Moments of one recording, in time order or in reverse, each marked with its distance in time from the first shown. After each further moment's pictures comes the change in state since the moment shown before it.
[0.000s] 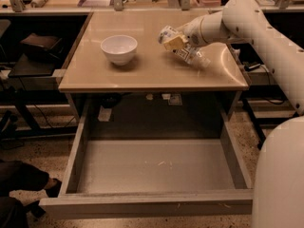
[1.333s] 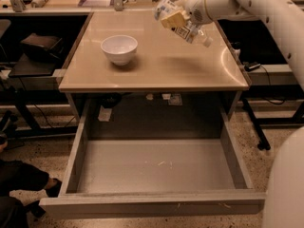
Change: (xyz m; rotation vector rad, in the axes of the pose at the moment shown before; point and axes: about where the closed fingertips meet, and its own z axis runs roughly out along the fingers) arm -0.080 0.008 -0.048 0.017 -0.085 -0.101
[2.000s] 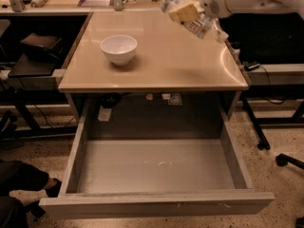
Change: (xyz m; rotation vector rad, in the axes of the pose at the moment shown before) arm -0.027 0.027 -0.070 0.004 -0.019 -0.022
